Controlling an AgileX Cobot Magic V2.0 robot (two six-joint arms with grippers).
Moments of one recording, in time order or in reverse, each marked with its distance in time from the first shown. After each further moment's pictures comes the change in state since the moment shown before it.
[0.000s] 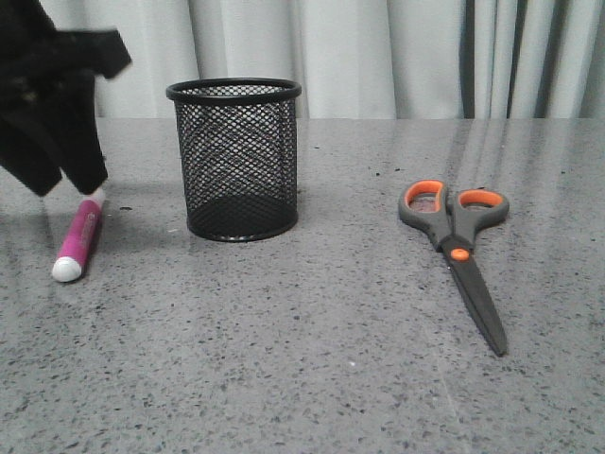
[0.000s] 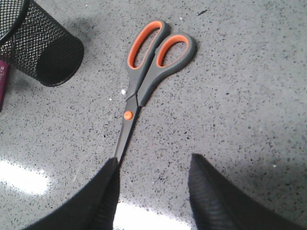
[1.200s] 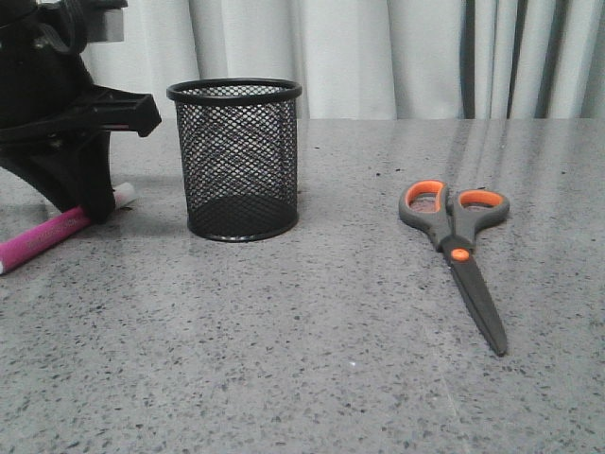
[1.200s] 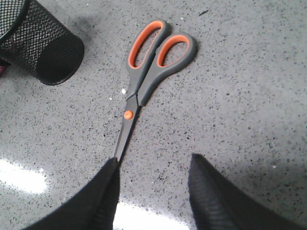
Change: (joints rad) left arm -0.006 0.121 -0.032 0.068 -0.054 -0.029; right arm 0.000 0.000 0.000 0.000 0.000 -0.009
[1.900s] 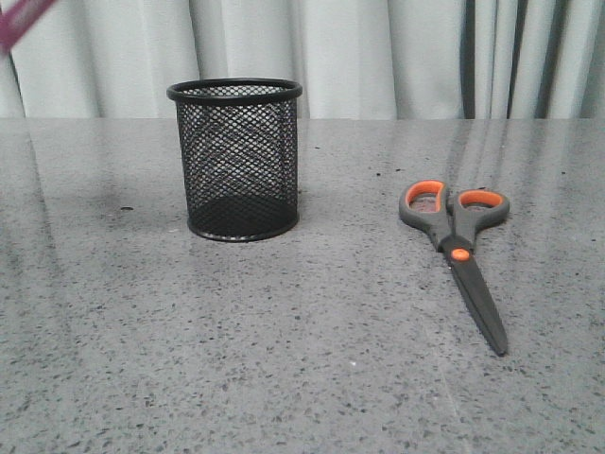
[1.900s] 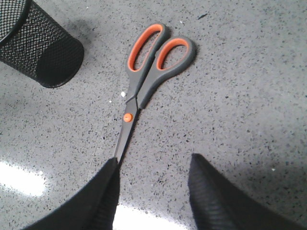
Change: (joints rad) left arm -0.039 -0.387 0.007 0.039 -0.279 0.000; right arm 0.000 0.000 0.000 0.000 -0.007 -0.002
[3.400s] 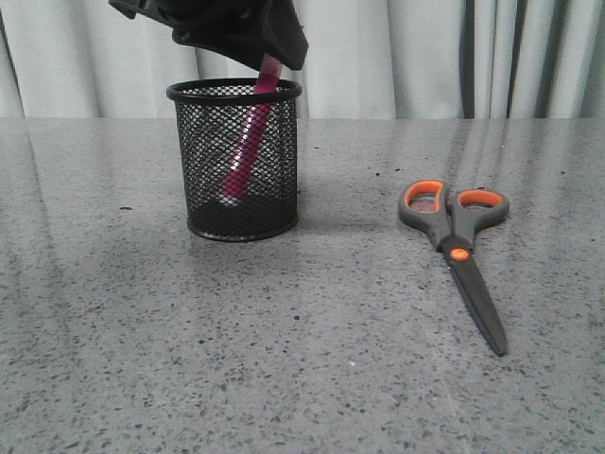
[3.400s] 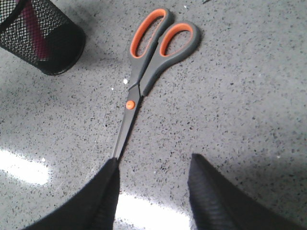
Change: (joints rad) left arm -0.230 0.309 0.000 -0.030 -0.313 0.022; right arm 0.000 0.000 0.000 0.000 0.042 0.000
